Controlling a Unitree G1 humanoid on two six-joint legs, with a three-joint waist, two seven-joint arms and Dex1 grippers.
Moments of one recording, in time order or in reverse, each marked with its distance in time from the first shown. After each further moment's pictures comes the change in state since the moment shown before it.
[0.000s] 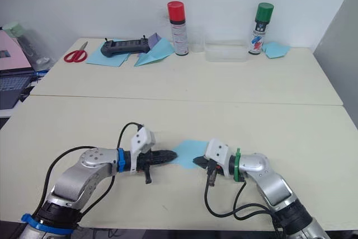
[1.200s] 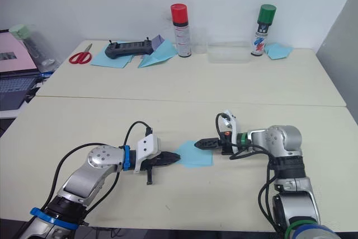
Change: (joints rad) left arm -0.044 -0.005 -0.086 0.149 0.138 -0.312 -0.075; right arm -0.439 0.144 -0.424 0.360 0.533 1.088 -0.164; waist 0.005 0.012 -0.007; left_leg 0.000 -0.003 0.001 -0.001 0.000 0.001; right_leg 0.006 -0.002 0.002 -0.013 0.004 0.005
